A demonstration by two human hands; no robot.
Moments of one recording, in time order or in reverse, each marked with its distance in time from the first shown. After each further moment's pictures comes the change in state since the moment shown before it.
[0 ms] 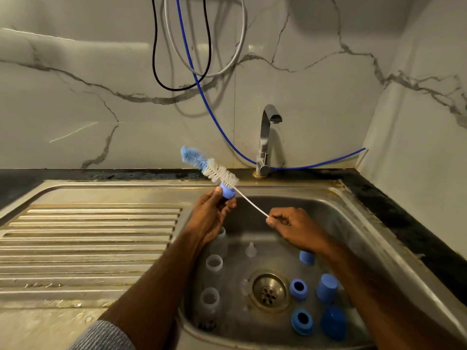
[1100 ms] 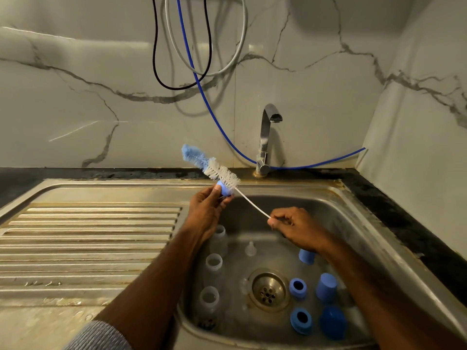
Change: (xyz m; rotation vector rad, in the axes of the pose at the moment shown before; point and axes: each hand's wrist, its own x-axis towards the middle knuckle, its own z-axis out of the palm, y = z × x) left_hand 0.004 0.003 -0.003 -0.014 0.007 0.099; right_hand -0.002 0.006 -0.003 0.032 -0.026 -0.002
